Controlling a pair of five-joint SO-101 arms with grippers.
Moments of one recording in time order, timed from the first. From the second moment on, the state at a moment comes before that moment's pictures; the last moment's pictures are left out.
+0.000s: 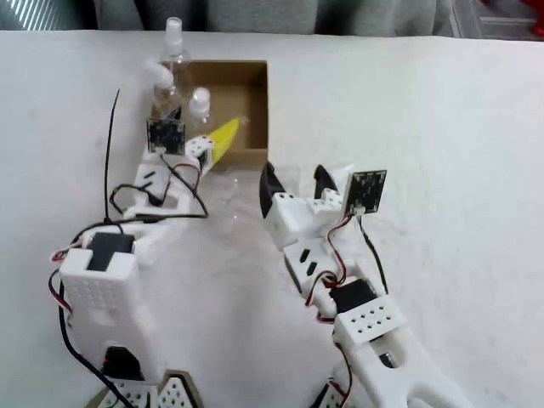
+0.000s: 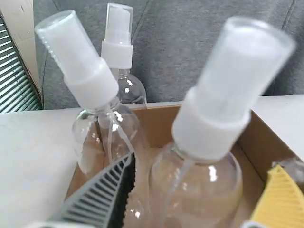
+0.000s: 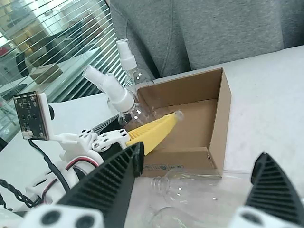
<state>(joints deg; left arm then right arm) -1.5 26.8 41.4 -49.5 0.3 -28.4 -49.9 78.1 -8.9 -25.3</state>
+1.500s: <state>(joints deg) -2.6 -12.9 73.1 -38.3 0.3 -28.4 -49.9 78.1 -8.9 -25.3</state>
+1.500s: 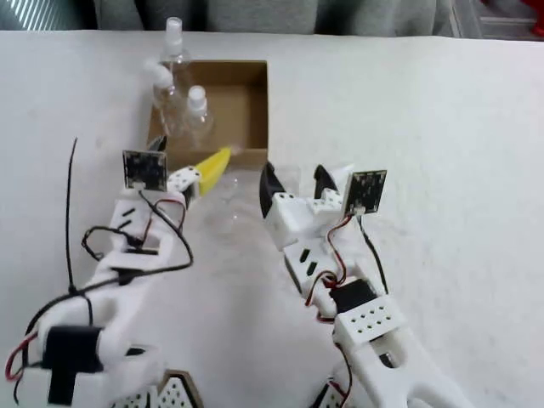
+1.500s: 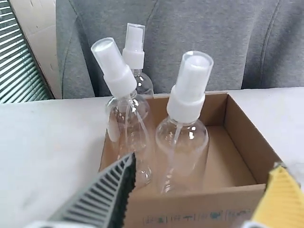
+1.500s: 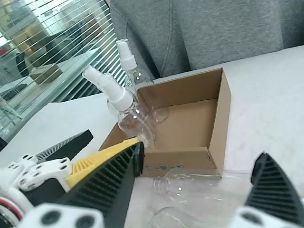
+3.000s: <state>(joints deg) -16.0 -44.7 72.0 36.6 6.6 -26.4 -36.8 59.5 32.5 -10.8</state>
